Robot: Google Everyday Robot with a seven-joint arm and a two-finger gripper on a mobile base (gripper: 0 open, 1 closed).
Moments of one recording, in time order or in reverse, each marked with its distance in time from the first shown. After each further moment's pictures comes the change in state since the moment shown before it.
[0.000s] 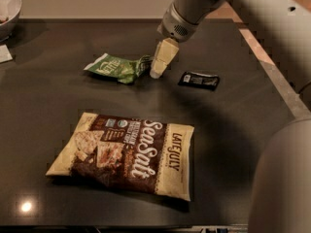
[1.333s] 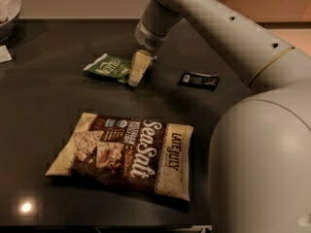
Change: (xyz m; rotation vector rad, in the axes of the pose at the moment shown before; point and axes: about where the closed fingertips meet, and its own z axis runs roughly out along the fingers) arm -0.037 -0.009 0.084 -0.047 0.044 -0.074
